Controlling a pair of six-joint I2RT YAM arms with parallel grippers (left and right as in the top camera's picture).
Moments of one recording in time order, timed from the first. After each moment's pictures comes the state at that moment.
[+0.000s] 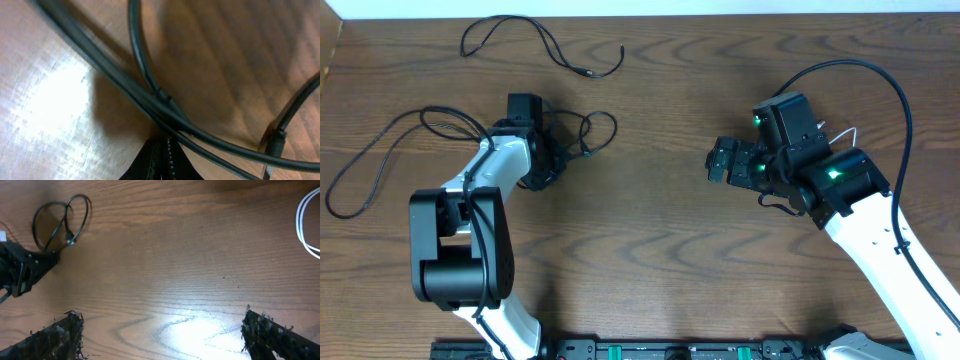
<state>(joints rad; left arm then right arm) 0.02 1.89 1.12 -0.55 0.07 -0.74 0.45 1.35 1.25 -0.92 -0.08 0.66</state>
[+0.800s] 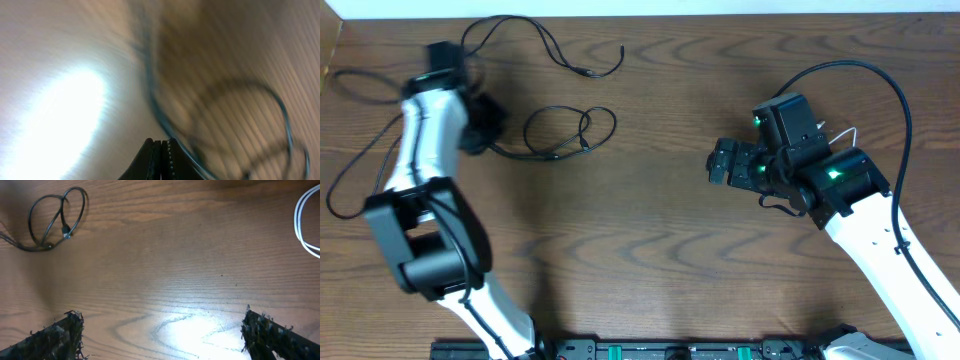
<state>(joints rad) 0.29 1.98 1.59 -0.95 0.03 -0.63 0.45 1.35 1.25 -0.93 -0.08 0.66</state>
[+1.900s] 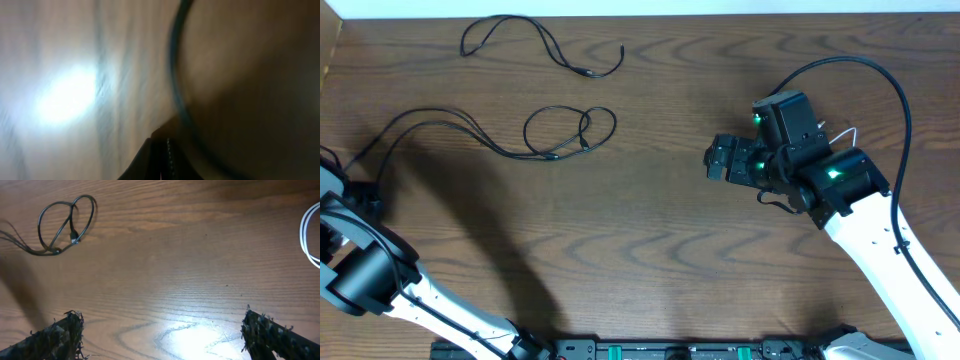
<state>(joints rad) 0.86 2.19 1.59 -0.76 -0.15 -0.68 0.45 1.35 1.25 -0.89 -0.08 0.64</state>
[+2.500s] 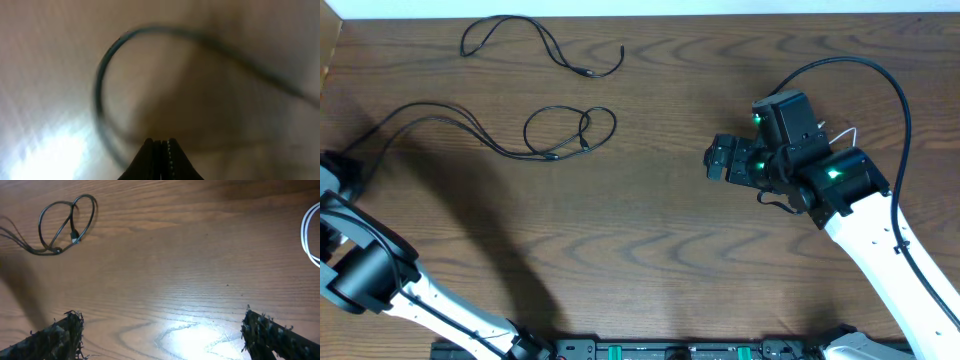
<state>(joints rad) 0.86 2.20 1.68 -0.51 0.02 -0.40 0.45 1.35 1.25 -0.89 -0.08 0.64</state>
